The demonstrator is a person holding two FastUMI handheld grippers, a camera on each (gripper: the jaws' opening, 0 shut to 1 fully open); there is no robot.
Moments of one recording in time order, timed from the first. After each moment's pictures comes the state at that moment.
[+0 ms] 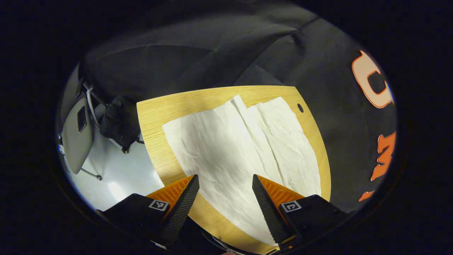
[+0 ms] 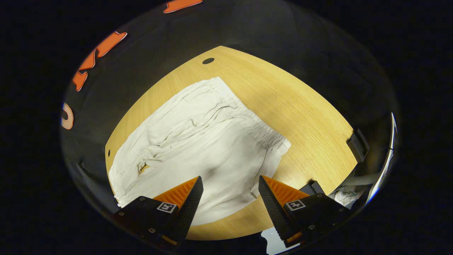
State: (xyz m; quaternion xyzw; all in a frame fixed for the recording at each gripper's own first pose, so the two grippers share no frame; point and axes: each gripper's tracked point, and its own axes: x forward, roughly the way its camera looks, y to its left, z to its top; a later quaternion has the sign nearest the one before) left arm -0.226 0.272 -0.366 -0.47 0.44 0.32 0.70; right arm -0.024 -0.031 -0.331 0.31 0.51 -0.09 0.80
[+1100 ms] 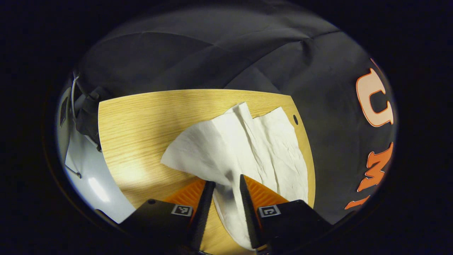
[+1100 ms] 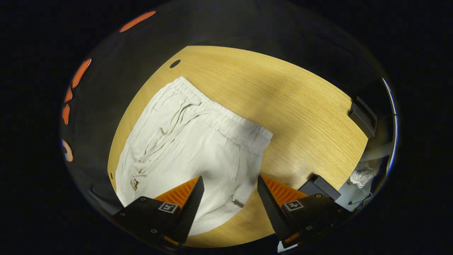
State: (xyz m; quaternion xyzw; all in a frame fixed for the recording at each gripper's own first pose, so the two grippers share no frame) left arm -0.179 0.300 -0.418 -0.52 0.38 0.28 0.71; right arm -0.024 -0.053 -0.383 0.40 0.50 -0.15 0.76
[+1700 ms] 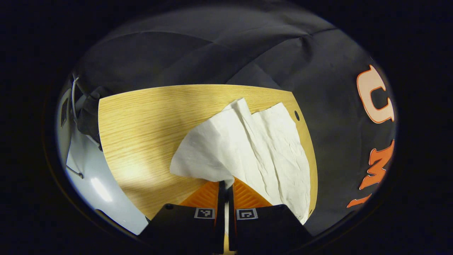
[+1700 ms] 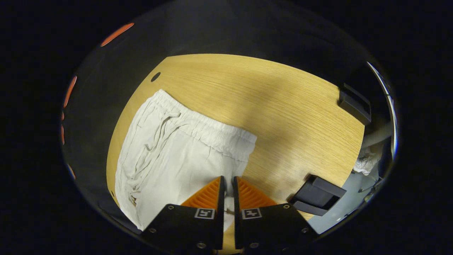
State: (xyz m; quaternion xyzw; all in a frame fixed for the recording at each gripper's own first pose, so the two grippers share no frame) left arm -0.174 0.290 -0.408 -0.52 0.39 0.26 0.72; right arm -0.017 -0.062 -0.399 0.46 0.45 -0.22 0.73
